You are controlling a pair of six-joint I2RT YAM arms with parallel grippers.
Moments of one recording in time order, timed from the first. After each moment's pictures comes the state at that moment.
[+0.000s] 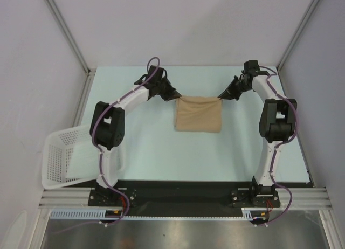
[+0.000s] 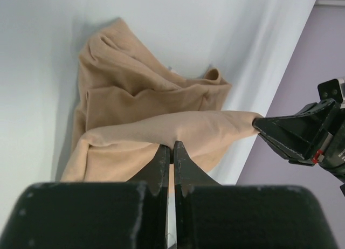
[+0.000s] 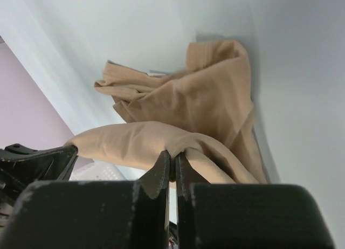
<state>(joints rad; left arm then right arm) -0.42 2.06 1.65 -0.35 0.28 -1.04 0.01 2.11 1.75 -0.75 -0.53 0.70</state>
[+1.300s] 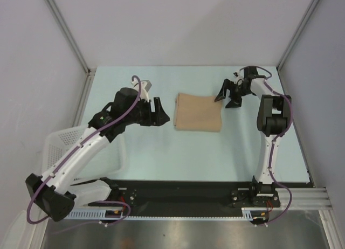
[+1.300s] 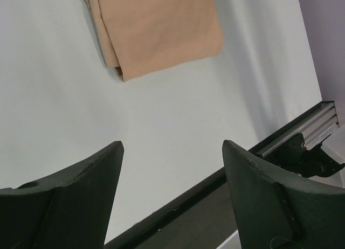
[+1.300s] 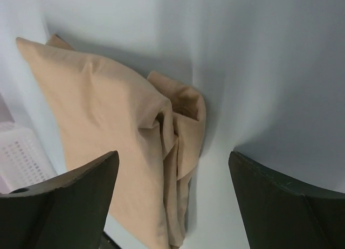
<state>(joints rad) -0.58 1.16 1.16 -0.61 0.16 -0.49 -0.02 2.28 1.81 -0.71 -0.62 0.23</state>
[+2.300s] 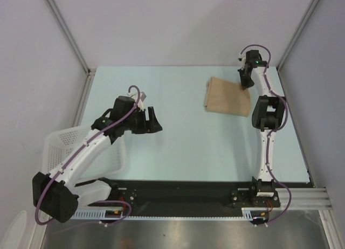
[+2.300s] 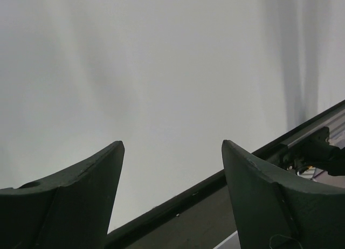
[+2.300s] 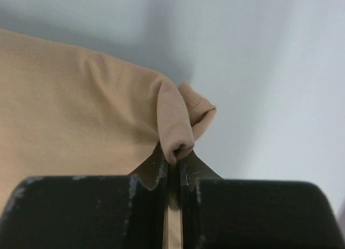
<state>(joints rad) -0.44 1.12 0.95 -0.58 0.26 -0.47 -0.02 2.51 2.37 -0.90 0.04 -0.16</state>
